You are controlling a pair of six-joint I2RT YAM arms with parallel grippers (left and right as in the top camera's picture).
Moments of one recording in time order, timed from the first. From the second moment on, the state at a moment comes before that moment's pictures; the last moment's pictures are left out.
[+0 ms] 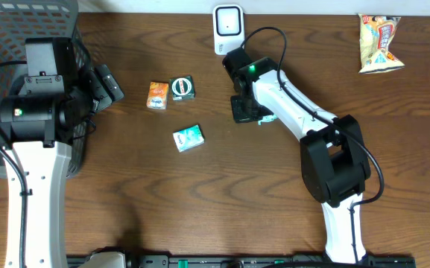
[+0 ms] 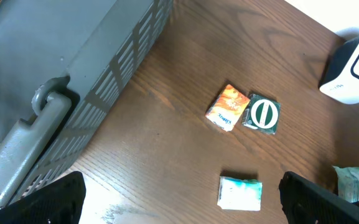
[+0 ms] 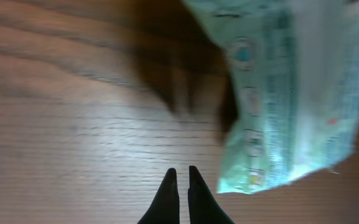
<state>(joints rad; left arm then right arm) 0.04 1.36 1.56 -1.15 -0.08 -0.47 0.50 2.21 1.77 -1.08 0.12 0.38</state>
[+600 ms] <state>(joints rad) 0.04 1.36 1.56 -1.15 -0.08 -0.47 0.42 2.21 1.77 -1.06 0.05 0.35</state>
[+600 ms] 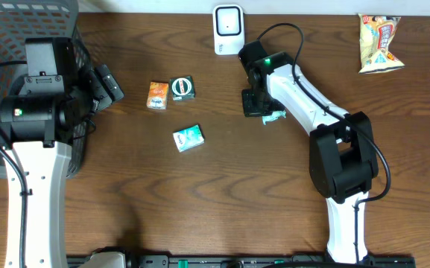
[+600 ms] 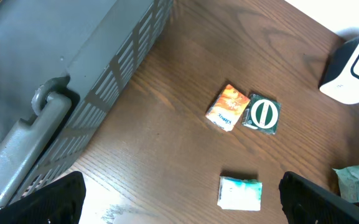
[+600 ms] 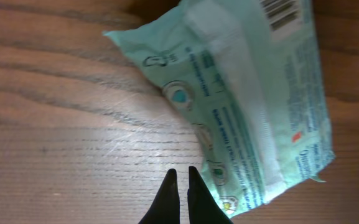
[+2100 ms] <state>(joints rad) 0.04 1.36 1.56 -1.15 -0.08 -0.47 0.16 2.07 1.77 -1.11 -0.02 0.26</state>
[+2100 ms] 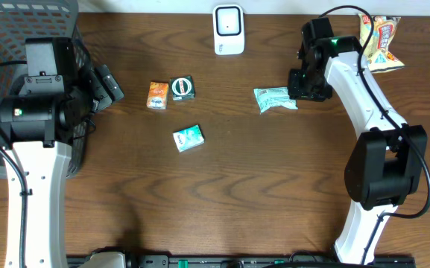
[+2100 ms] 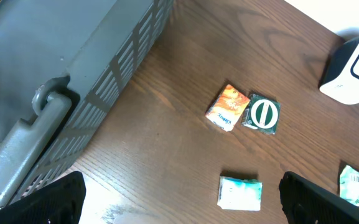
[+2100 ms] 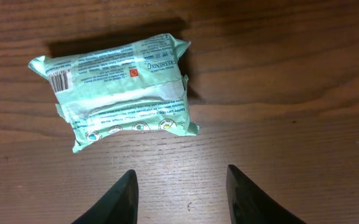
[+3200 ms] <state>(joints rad) 0.04 1.36 1.56 -1.15 -0.08 -0.47 0.10 1.94 1.77 -1.04 0.01 0.20</state>
